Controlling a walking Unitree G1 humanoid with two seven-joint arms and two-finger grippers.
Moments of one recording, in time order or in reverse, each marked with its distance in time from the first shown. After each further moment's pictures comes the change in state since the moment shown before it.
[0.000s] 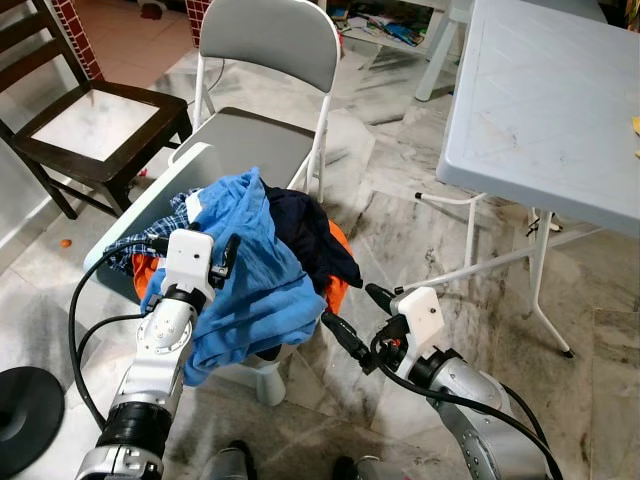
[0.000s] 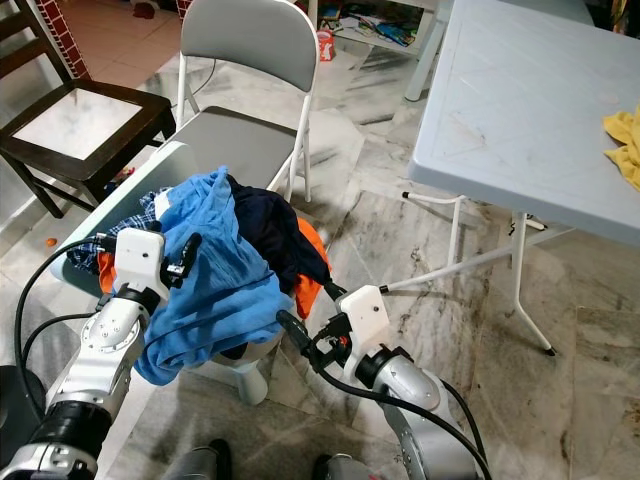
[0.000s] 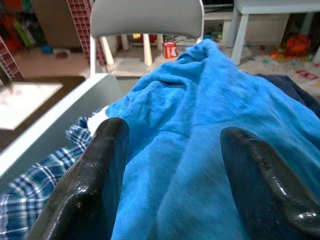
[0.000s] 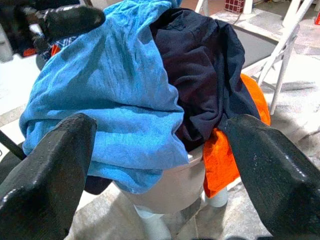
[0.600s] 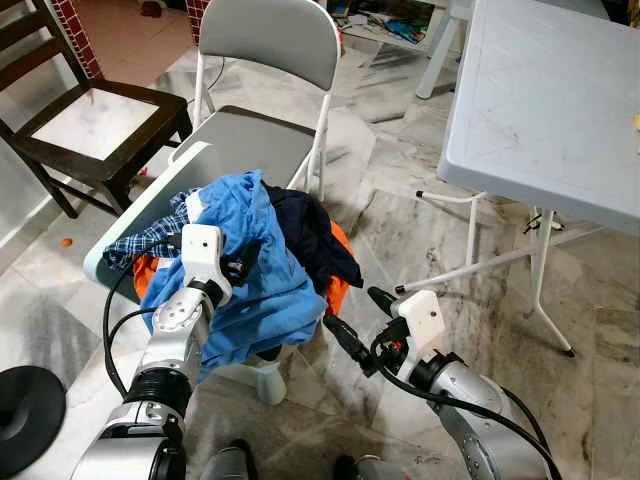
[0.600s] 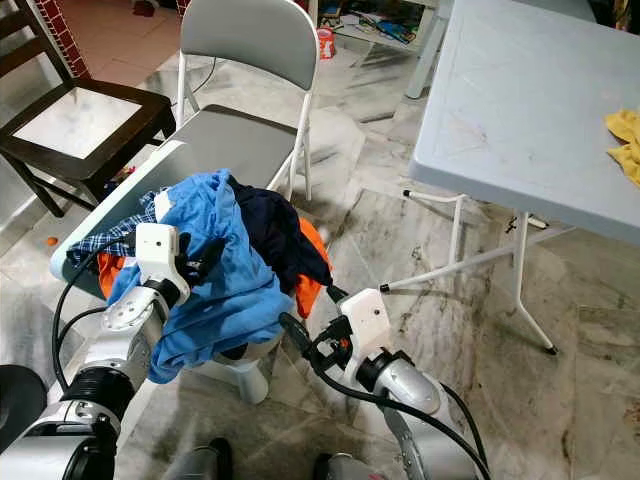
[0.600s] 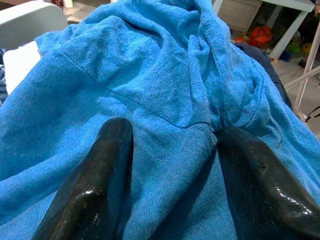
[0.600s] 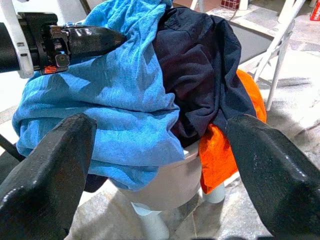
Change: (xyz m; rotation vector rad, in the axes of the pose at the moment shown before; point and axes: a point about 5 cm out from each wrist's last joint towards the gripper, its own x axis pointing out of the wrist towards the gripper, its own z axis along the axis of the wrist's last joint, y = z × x) left arm 0.014 -0.020 -0.019 -0.215 0.148 -0.123; right arm -0.001 0.000 -0.002 -0.002 0.007 -0.020
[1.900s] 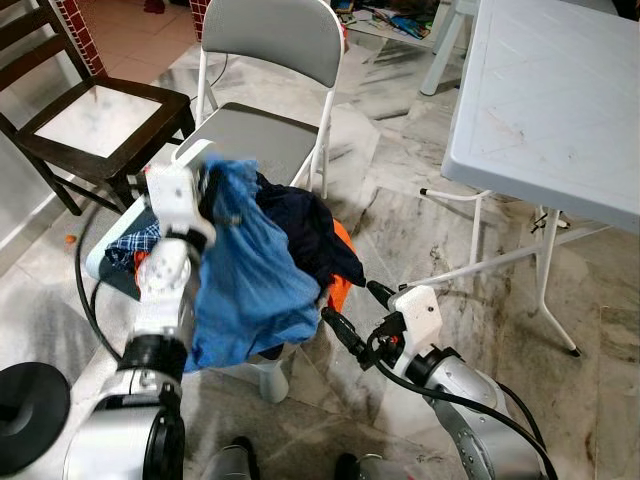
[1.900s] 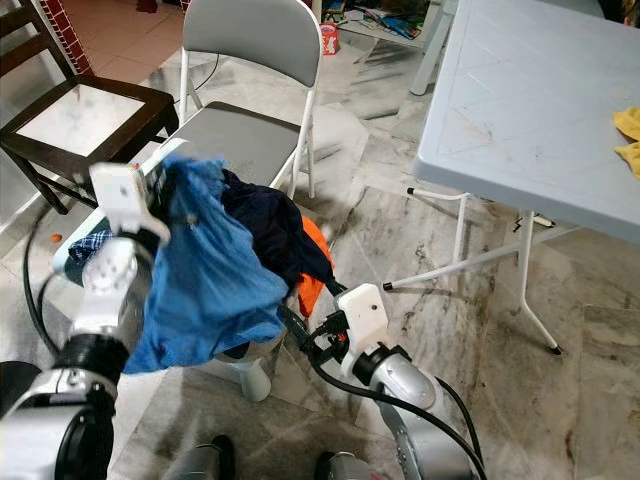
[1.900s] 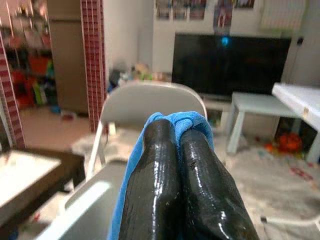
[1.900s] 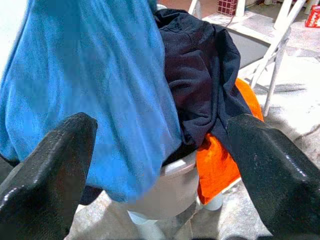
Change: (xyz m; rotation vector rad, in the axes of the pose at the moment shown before) left arm 0.012 0.006 0.118 0.126 -0.521 0.120; right arm 0.007 -0.001 0.004 -0.018 -0.024 -0.021
